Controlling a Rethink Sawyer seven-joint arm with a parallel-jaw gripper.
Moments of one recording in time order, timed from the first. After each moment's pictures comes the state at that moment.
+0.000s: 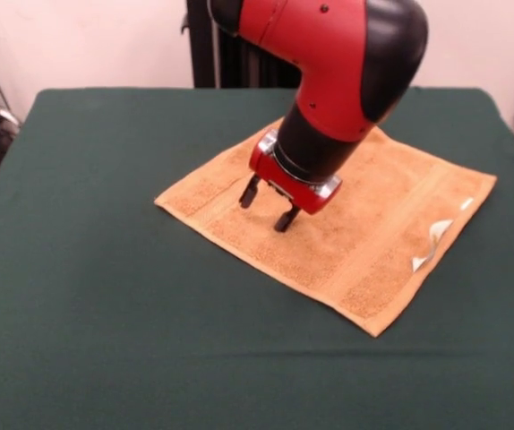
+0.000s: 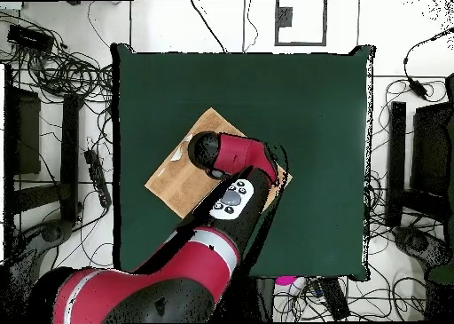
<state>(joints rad) 0.20 -0.09 -0.55 1.26 0.30 0.66 2.10</state>
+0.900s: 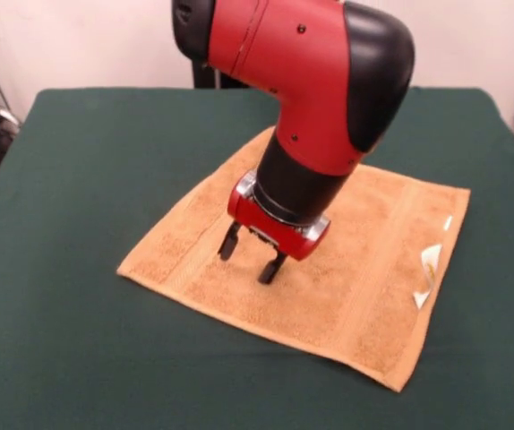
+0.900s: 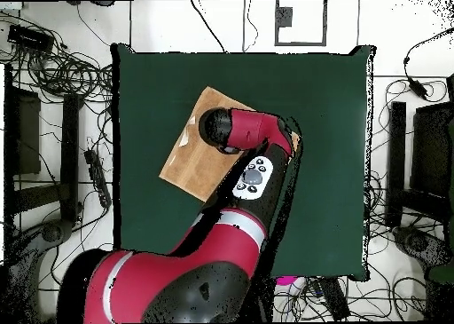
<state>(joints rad) 0.11 -0.06 -0.50 1.05 0.22 0.65 2.10</state>
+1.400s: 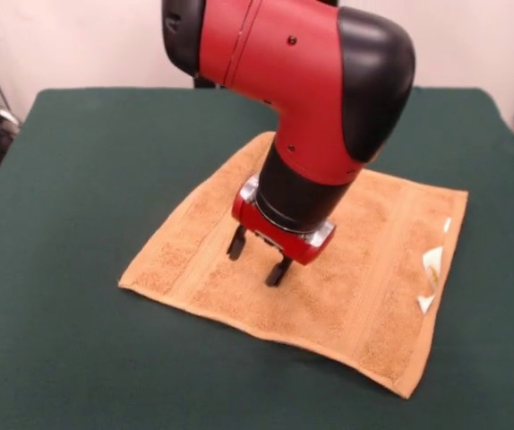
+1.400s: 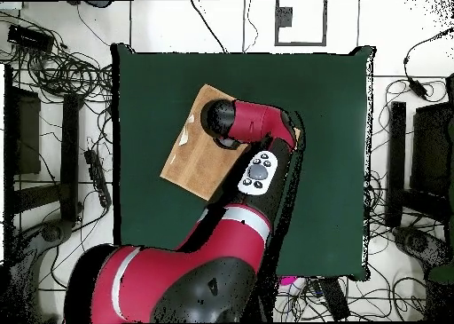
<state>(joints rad) 0.09 -0.04 -0.49 1.00 0.27 0.79 2.10</state>
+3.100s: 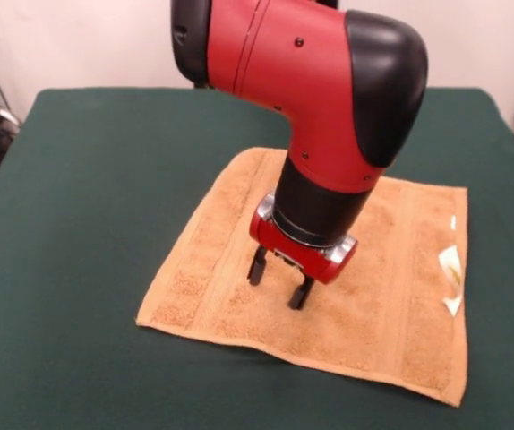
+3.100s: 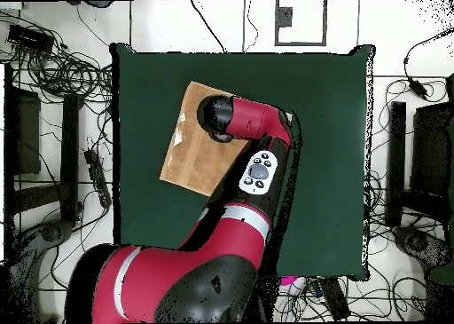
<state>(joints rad) 0.08 -0.05 -0.44 0.99 0.34 0.68 2.10</state>
